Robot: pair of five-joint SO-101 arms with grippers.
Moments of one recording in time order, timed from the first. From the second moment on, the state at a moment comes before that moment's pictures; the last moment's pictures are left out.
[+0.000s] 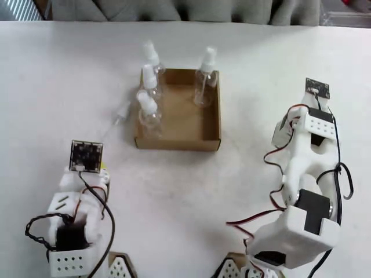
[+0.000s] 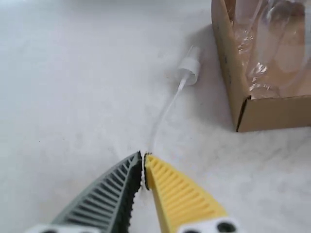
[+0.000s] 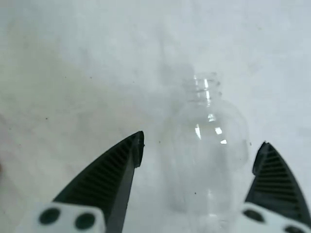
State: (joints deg) left arm -11.3 -104.5 97.1 52.7 -9.1; right arm 17.9 6.5 18.7 60.7 3.0
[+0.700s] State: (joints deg) left arm -11.3 -104.5 97.1 52.7 -9.1; right arm 18.0 17.3 9.8 64.8 5.9
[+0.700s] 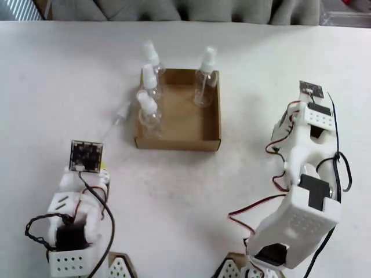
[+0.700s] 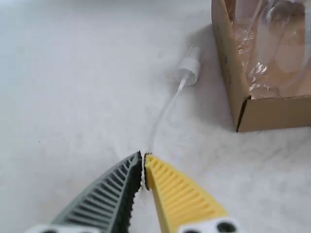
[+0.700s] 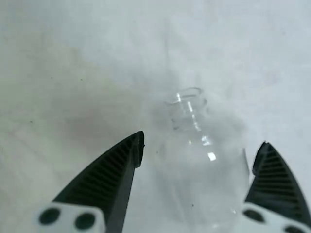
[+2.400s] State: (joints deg) left arm -11.3 -104.5 97.1 52.7 -9.1; right arm 17.0 13.9 9.1 68.5 3.7
